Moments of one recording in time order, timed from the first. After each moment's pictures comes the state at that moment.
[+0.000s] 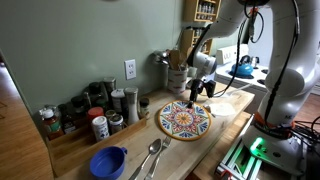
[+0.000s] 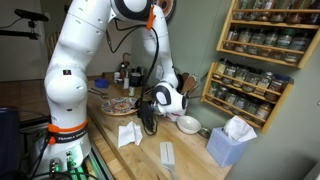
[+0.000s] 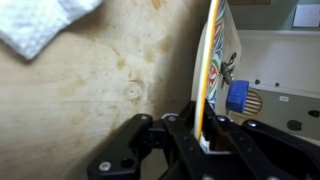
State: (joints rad) arm -0.16 0.32 -0.13 -2.44 0.84 1.83 -1.30
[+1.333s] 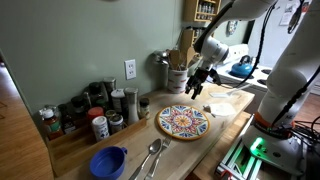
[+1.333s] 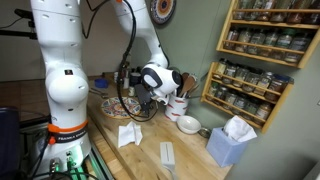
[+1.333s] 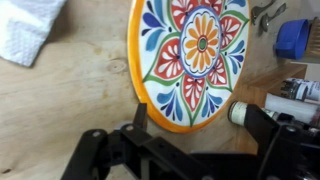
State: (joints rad) arm -0.12 -0.08 -0.10 -2.69 0.88 2.16 -0.89
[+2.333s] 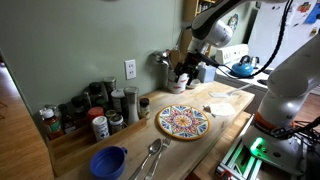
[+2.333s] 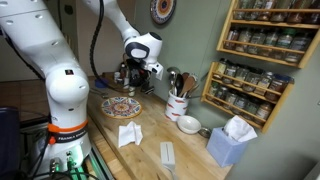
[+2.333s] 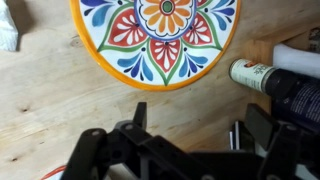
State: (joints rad) arm -0.10 -0.44 0.24 -2.74 0.65 2.38 -0.10
